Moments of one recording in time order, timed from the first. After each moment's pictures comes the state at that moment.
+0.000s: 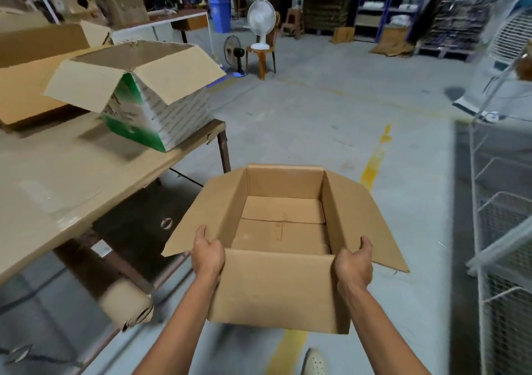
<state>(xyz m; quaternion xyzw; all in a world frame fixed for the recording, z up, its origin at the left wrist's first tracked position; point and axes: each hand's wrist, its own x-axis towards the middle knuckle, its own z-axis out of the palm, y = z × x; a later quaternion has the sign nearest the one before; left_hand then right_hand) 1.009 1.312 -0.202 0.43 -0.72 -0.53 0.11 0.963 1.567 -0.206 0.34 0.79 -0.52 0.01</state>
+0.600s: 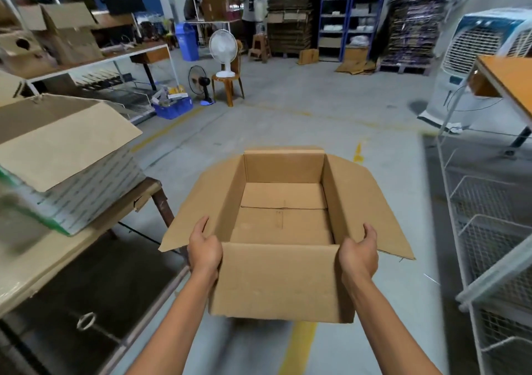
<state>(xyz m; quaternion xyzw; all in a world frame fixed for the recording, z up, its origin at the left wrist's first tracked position) 0.713 1.418 -0.163 0.33 -0.73 -0.57 0.16 0.694 1.689 -0.165 0.35 0.74 -0.58 -0.07</state>
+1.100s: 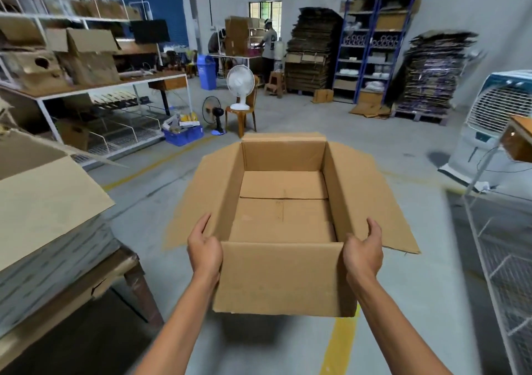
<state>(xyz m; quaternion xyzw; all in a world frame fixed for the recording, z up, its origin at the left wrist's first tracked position) 0.447 1.367 -0.132 0.29 -0.66 -0.64 0.27 0.408 1.631 -0.117 0.24 0.75 -0.59 -0.14</state>
